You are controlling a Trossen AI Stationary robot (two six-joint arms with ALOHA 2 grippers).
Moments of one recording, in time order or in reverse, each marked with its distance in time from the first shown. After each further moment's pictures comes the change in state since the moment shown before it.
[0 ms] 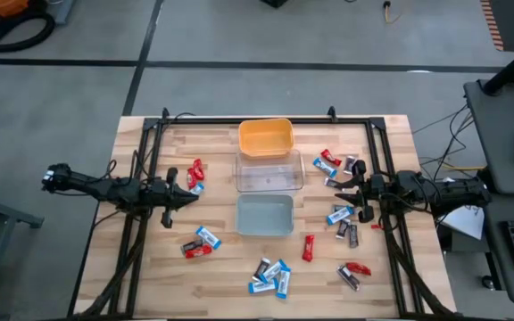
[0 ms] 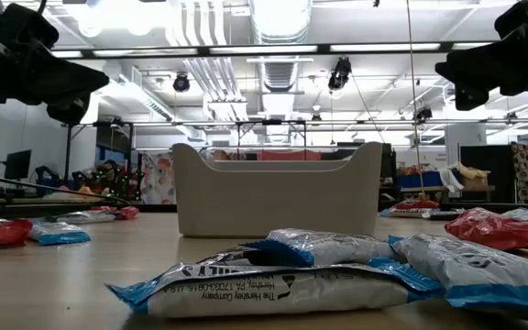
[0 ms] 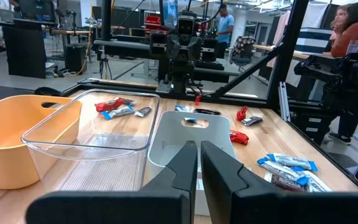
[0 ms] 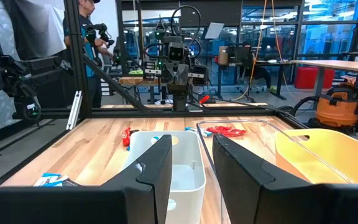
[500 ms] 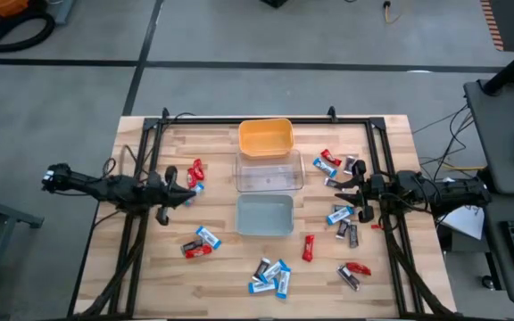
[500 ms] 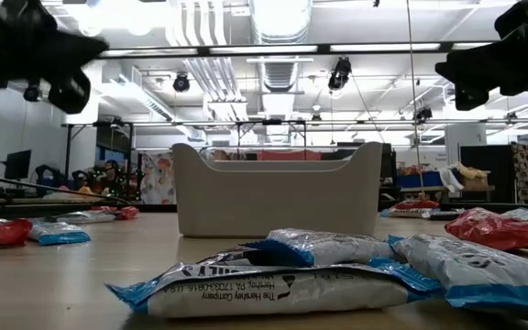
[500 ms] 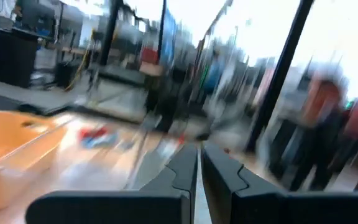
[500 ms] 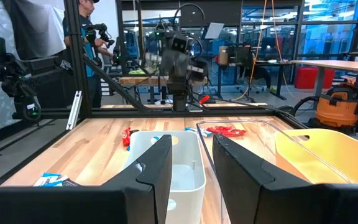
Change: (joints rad) left arm 0.000 0.000 0.000 0.210 0.000 -0.170; right arm 0.000 0.000 0.000 0.000 0.000 0.000
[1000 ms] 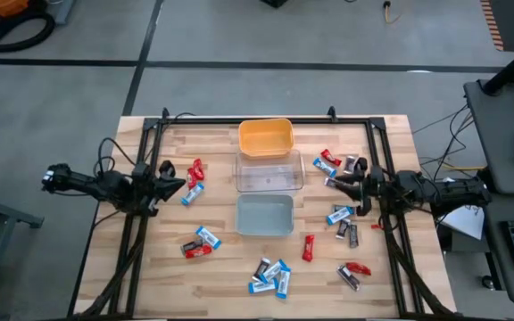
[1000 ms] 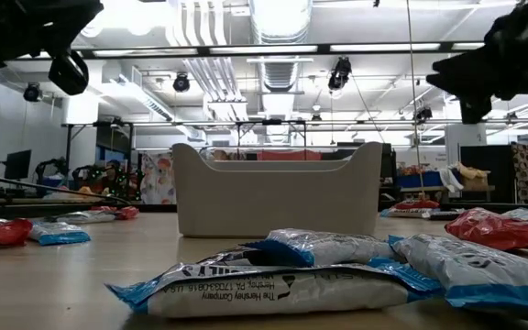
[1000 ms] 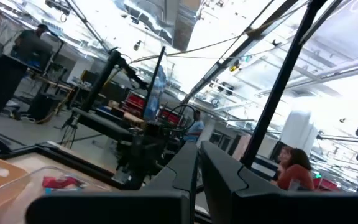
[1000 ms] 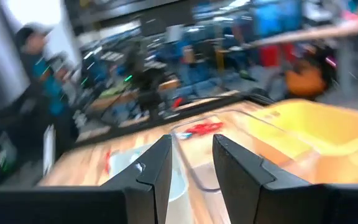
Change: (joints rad) left arm 0.000 0.002 0.000 0.234 -0.028 -0.063; right arm 0.000 0.000 0.000 0.006 0.215 0.267
